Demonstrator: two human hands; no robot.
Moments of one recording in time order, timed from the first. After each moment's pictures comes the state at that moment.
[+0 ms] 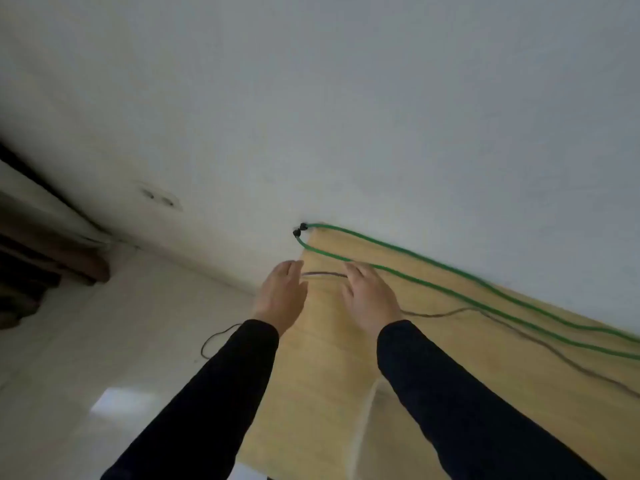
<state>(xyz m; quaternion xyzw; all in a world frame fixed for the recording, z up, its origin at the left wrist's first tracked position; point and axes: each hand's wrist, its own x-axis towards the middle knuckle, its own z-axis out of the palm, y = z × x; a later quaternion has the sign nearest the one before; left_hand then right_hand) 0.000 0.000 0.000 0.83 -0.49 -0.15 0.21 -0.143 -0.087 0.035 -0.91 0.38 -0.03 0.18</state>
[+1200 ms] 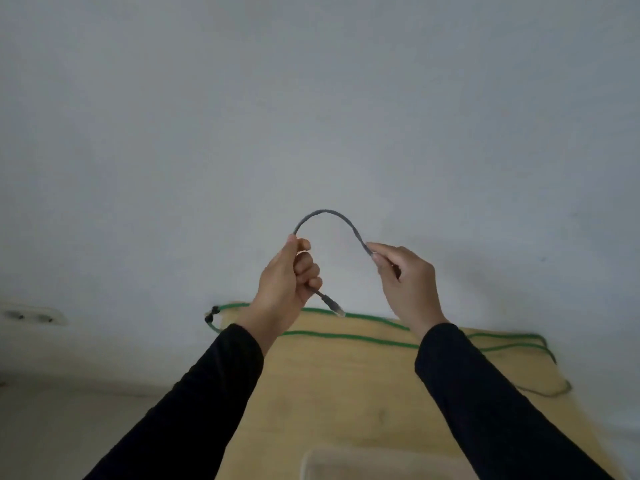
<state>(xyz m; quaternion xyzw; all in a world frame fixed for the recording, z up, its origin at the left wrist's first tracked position) -0.088 -0.107 0.186 0.36 -0.20 -0.60 0.69 -0.264 -0.159 0.188 -0.77 0.44 -0.42 0.20</state>
